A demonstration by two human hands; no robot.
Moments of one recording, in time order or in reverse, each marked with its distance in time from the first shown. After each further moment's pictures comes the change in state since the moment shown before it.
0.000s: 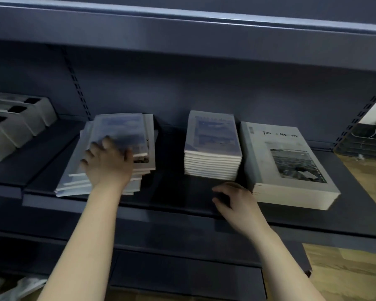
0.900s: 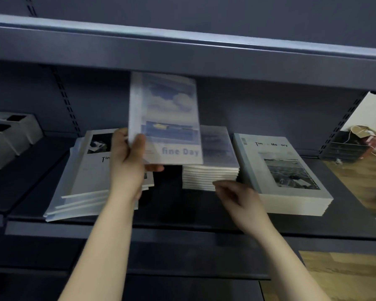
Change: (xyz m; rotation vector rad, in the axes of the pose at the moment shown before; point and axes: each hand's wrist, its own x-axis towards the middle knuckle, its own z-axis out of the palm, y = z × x) left_hand -0.018 0.050 -0.040 -1.491 -0.092 0.134; right_hand 0.013 -0.025 -0.017 0.347 0.157 0.096
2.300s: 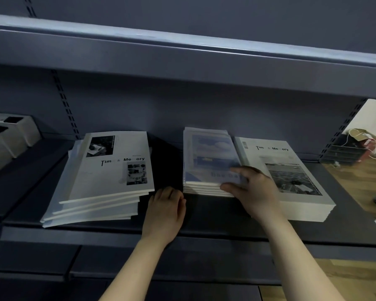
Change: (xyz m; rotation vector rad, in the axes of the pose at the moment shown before) left_hand -0.052 -0.125 0.005 1.112 -0.415 0.392; right_hand 0.034 -0.011 -0.026 -0.369 0.110 0.062
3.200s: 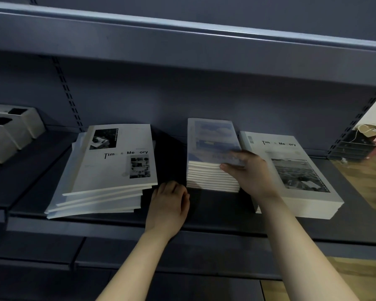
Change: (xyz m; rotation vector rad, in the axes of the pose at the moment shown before) left_hand -0.001 0.000 0.001 -0.004 0.014 -0.011; right_hand 0.035 0.005 0.018 0.150 -0.018 0.041
